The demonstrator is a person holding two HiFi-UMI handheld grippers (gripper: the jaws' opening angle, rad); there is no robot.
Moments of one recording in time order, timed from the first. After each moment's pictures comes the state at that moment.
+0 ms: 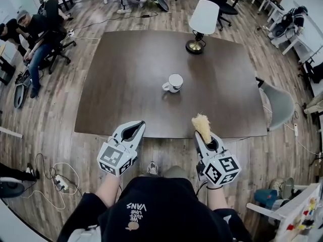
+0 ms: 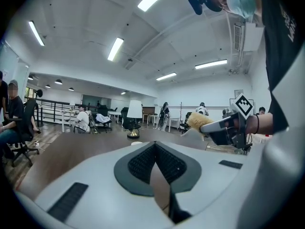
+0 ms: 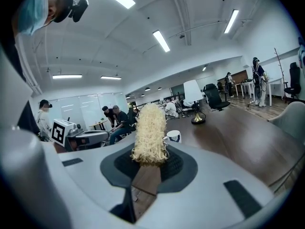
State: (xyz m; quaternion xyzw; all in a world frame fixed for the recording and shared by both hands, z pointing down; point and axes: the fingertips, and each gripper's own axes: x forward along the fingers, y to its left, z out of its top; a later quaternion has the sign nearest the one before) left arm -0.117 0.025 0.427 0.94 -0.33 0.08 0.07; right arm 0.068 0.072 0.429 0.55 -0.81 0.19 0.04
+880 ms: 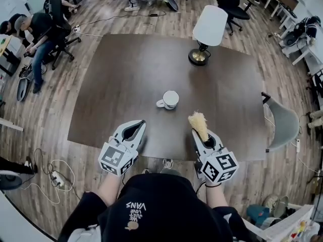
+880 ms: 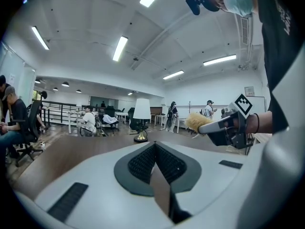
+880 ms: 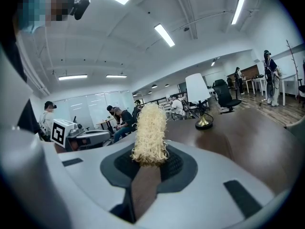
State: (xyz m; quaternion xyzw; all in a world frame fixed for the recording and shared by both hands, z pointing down) left arm -0.054 -0.079 0.436 0.92 -0.38 0.08 0.07; right arm 0.121 -0.053 0.440 0.50 -0.84 0.19 0.05
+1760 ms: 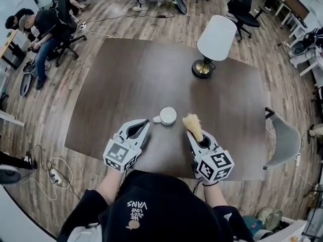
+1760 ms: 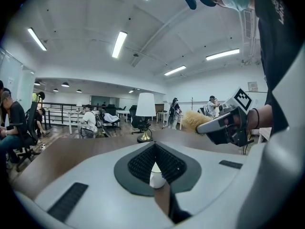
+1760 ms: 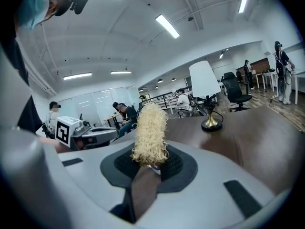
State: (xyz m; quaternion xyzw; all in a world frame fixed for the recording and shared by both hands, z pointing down) left arm -0.020 -0.162 0.450 0.92 -0.39 0.10 0.06; right arm 0.128 -0.141 0.455 0.45 -0.86 0.21 0.08
